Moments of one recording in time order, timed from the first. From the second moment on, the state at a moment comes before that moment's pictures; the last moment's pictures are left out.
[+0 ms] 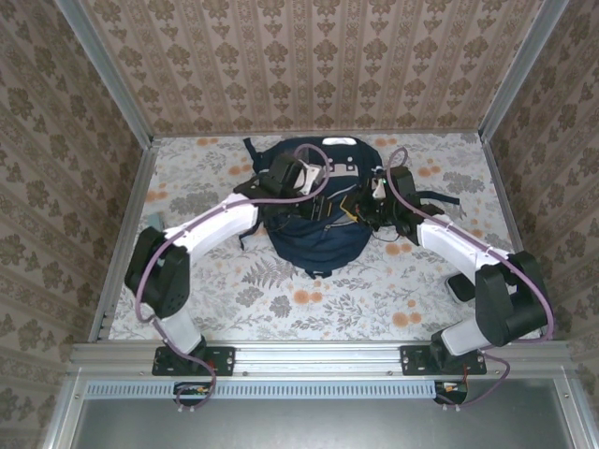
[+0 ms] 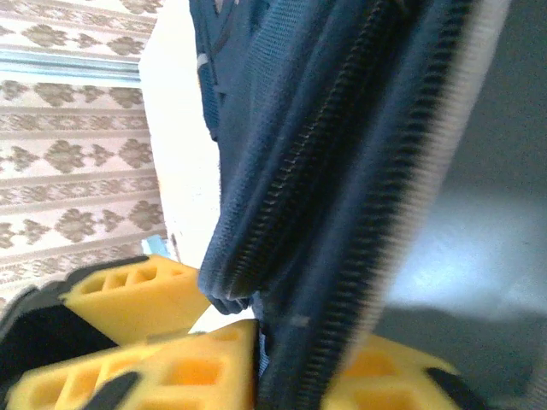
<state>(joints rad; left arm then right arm) -0.70 1.69 1.31 -0.41 0.30 -0.32 0.32 1.47 0.93 -0.09 -0.47 1.05</state>
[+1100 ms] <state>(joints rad) -0.76 1.56 0.94 -0.07 0.34 -0.60 0.33 1.49 0.93 0.06 -0.55 1.18</state>
